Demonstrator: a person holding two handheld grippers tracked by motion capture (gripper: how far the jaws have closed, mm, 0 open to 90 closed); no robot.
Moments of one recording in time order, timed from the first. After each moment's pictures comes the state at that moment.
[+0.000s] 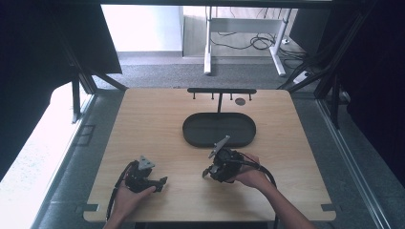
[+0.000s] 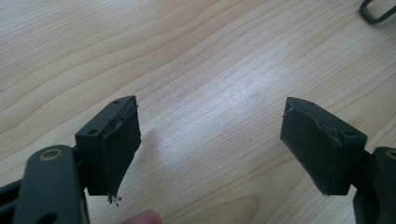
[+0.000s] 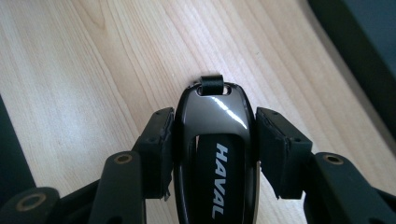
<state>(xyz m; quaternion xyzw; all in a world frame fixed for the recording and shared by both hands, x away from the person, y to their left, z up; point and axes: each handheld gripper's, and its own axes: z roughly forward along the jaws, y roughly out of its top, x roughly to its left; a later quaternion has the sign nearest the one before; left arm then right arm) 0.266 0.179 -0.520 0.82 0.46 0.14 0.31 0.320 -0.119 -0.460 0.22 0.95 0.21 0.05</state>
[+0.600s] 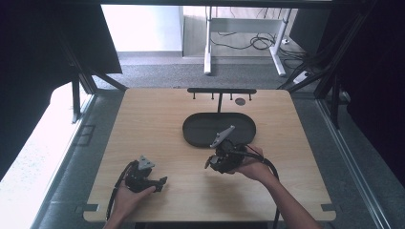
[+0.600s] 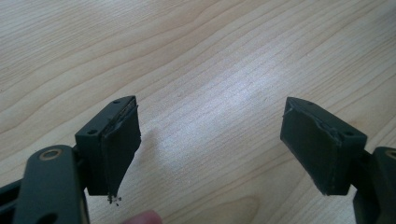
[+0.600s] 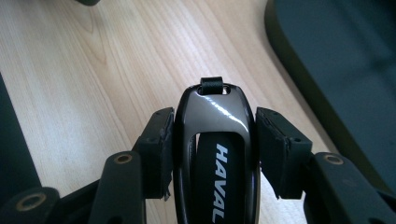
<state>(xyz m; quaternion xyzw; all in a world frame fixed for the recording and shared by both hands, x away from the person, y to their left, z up) 0.267 0.179 -0.520 0.82 0.46 0.14 0.31 0.327 -0.123 -0.425 0.22 0.94 0.24 0.07</state>
